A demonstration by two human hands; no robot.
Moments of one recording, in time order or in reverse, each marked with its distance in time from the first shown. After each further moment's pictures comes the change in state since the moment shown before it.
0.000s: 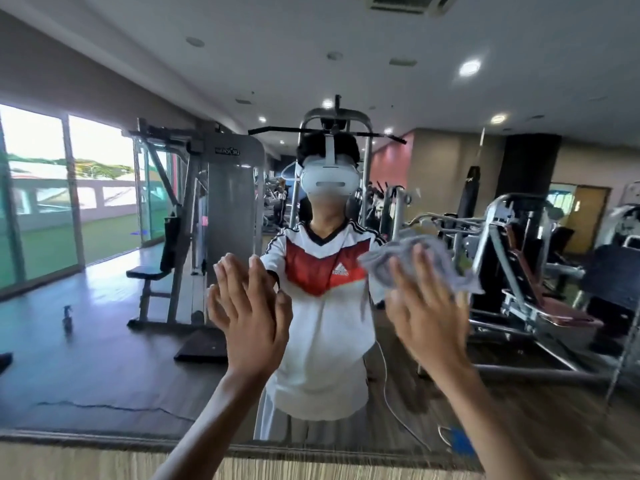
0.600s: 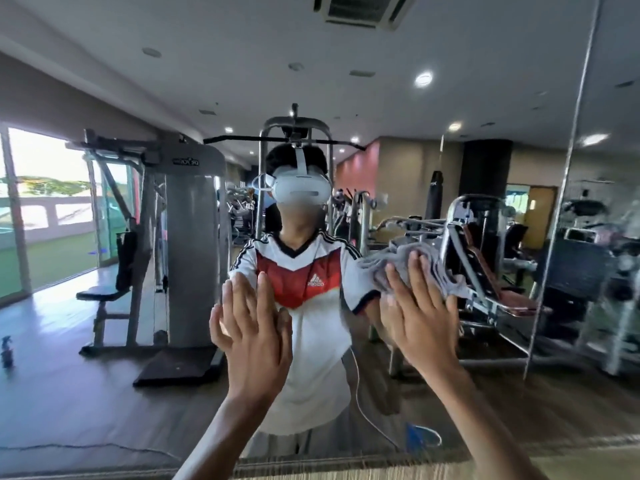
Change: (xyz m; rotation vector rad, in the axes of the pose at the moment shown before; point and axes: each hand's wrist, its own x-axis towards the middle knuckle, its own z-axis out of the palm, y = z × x) left_hand -0.046 0.092 0.041 -0.012 -0.068 0.115; right_hand -0.042 0.097 -0.010 -0.095 0.044 0.060
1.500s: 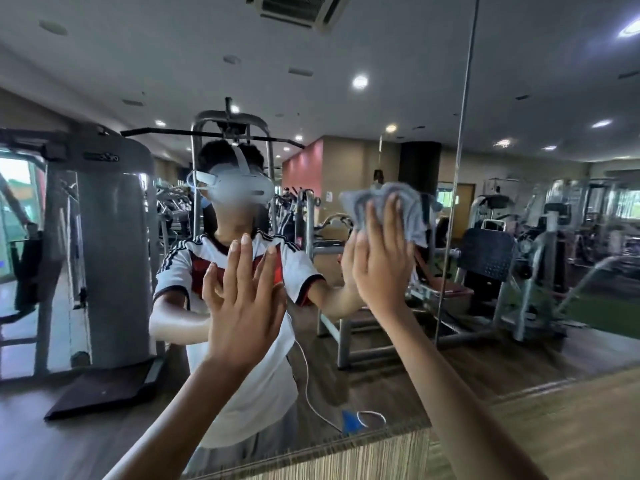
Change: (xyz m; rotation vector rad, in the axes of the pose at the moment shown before) left_hand 0.034 0.086 0.029 0.014 0.089 0.342; right_hand 0.053 0.066 -0.003 0.099 0.113 0.226
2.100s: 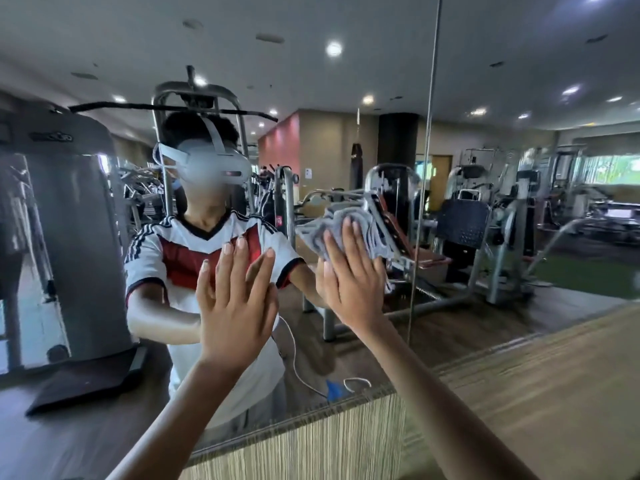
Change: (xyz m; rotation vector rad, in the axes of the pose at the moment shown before) left_hand -0.032 0.025 0.026 0.026 0.093 0.123; right_hand -0.074 0.013 -0.012 -0.055 -0.068 -0.139
